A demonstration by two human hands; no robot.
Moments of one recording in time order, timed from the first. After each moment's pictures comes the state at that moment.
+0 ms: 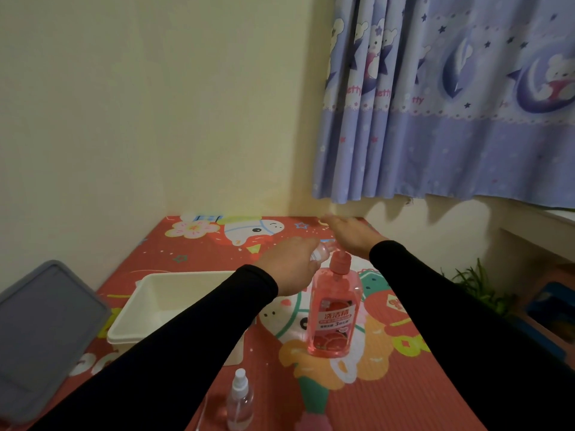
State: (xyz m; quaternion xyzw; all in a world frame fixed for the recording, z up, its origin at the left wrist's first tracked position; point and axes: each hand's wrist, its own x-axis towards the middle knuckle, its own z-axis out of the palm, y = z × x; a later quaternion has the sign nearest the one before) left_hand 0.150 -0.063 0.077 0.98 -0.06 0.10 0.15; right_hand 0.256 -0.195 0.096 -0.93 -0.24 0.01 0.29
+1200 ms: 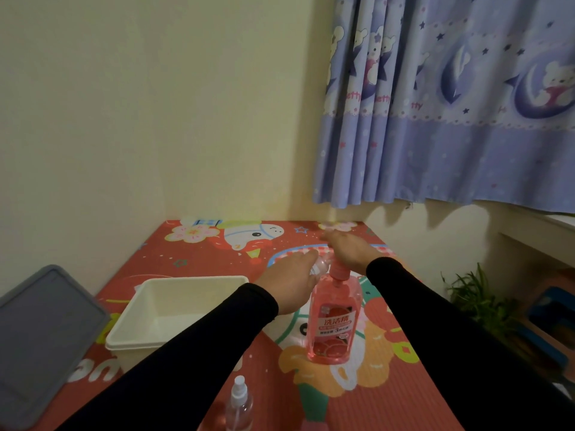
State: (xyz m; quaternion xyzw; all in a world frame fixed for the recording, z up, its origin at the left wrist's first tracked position) left_hand 0.146 -0.068 0.062 0.98 -0.05 0.10 0.16; right_hand 0.251 -0.191 0.083 -0.94 -0.22 0.04 0.24
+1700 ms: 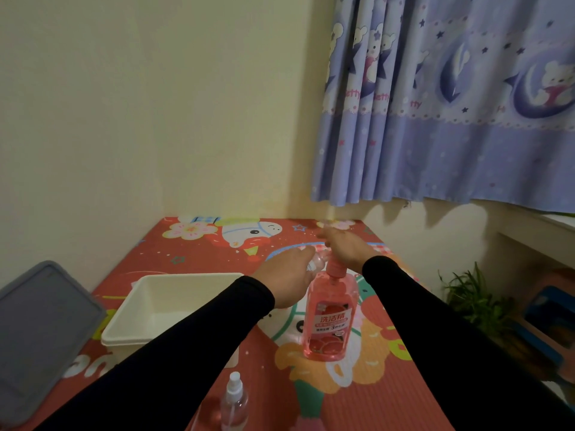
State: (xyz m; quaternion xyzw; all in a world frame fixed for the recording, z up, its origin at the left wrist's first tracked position) left_hand 0.149 -0.066 0.067 0.98 -0.06 0.08 0.14; right_hand 0.247 -0.192 0.085 -0.92 -0.23 0.05 0.31
